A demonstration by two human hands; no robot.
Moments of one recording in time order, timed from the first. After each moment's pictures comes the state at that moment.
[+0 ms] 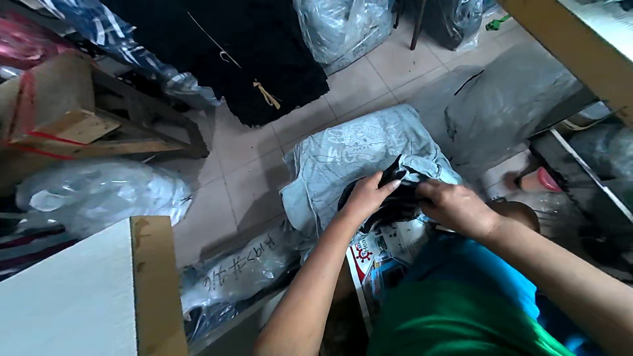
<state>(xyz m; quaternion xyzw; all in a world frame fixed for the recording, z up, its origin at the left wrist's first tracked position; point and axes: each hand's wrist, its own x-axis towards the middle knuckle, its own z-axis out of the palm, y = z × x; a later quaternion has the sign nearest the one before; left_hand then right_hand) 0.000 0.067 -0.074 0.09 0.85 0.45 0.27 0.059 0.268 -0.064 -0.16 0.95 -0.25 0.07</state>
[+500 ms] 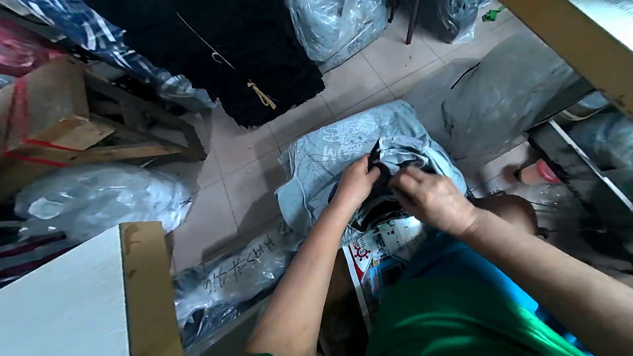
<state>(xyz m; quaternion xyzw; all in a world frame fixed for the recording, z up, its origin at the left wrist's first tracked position) -0.017 0.069 -0.057 0.08 0.89 0.40 0.21 0.045 0.244 -0.068 -0.27 0.91 -0.28 -0.12</state>
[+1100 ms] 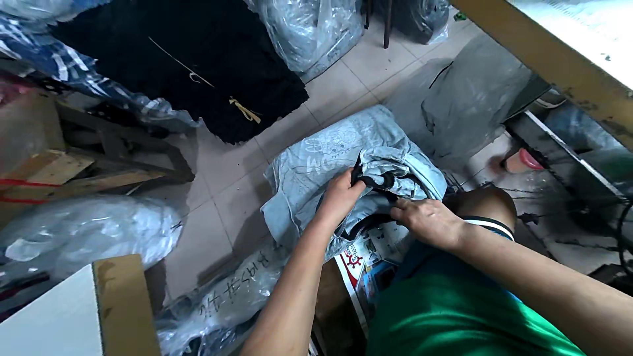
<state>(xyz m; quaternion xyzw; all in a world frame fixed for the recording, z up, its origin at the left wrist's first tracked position) -0.011 0.067 -0.061 0.06 0.88 0.41 0.24 0.082 0.263 -0.087 -0.25 0.94 -0.20 0.08</state>
